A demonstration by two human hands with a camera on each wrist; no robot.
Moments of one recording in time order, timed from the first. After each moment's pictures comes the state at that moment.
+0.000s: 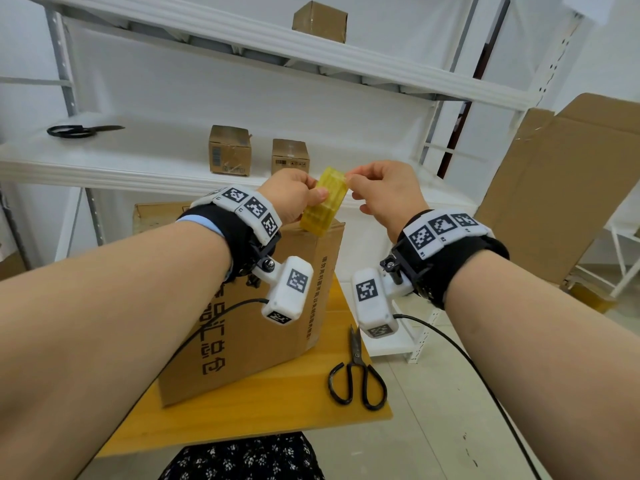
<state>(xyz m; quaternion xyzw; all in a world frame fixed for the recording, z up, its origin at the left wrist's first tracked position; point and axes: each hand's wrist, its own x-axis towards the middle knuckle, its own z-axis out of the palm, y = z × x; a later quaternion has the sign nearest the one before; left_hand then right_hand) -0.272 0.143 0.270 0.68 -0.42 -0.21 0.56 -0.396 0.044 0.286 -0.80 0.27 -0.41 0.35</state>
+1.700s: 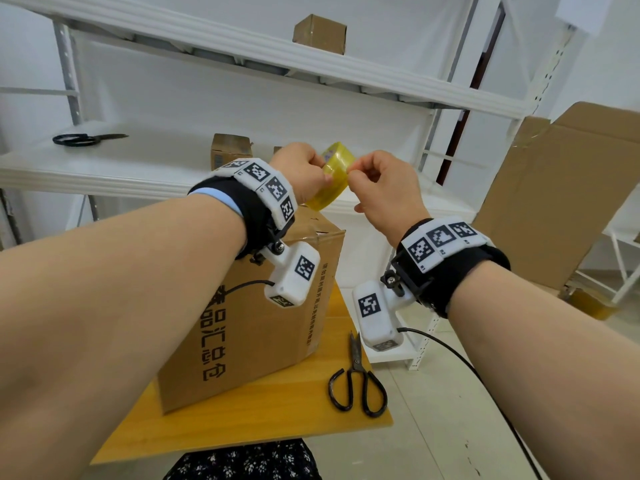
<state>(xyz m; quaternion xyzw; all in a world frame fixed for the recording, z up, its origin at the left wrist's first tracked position) -0.287 0.149 0.315 0.76 -0.44 -0.05 0.47 -0.398 0.055 0.294 -0.80 0.21 -0.47 0.29</state>
